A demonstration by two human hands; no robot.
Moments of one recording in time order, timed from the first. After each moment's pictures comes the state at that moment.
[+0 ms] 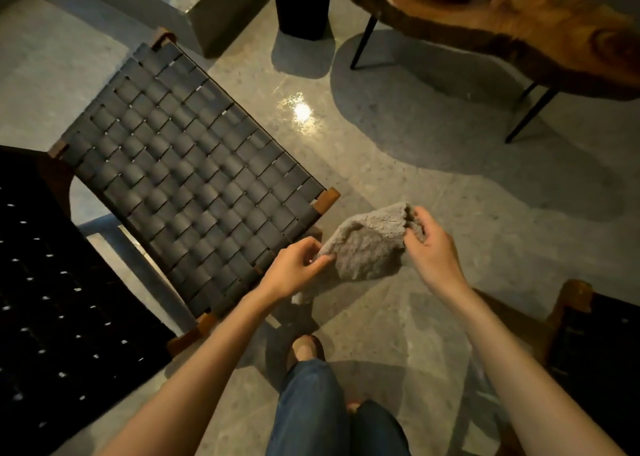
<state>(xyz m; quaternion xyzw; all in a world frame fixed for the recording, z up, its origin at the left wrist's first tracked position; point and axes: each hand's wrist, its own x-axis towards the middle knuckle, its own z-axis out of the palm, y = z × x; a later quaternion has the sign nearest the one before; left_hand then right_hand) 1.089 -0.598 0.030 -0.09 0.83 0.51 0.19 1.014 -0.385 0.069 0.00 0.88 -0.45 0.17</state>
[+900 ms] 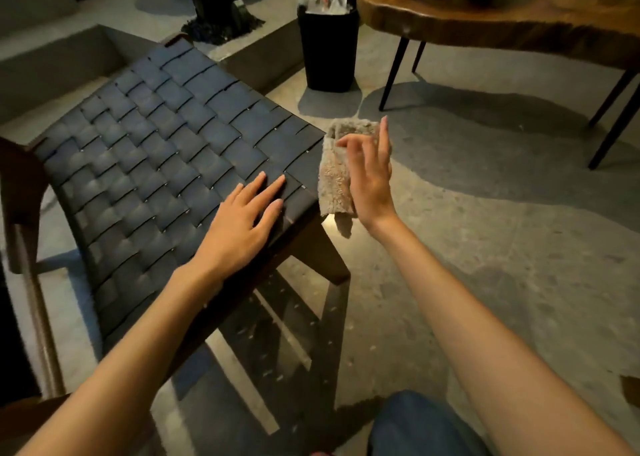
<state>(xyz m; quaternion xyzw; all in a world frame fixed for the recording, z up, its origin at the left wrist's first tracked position) 1.077 -0.676 -0.190 -0.10 0.96 0.25 -0.05 0.965 -0.508 -0.180 -0.20 0.78 -0.59 -0.04</state>
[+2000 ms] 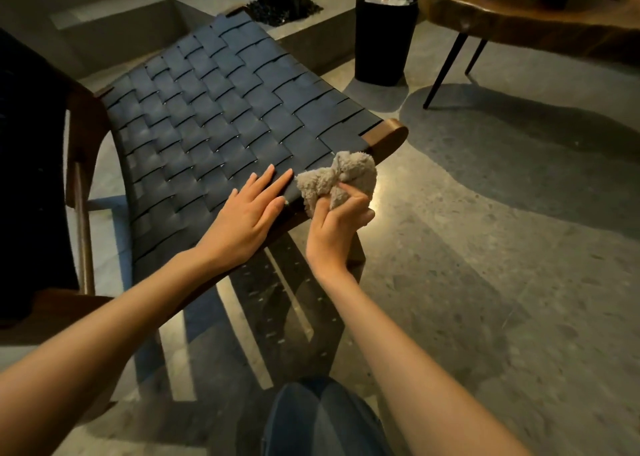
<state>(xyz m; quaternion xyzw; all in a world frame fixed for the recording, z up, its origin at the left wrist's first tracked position) 1.139 -0.662 -0.205 -0.11 0.96 0.24 -0.07 1.071 -0.547 -0.248 -0.12 0.74 -0.66 -0.07</state>
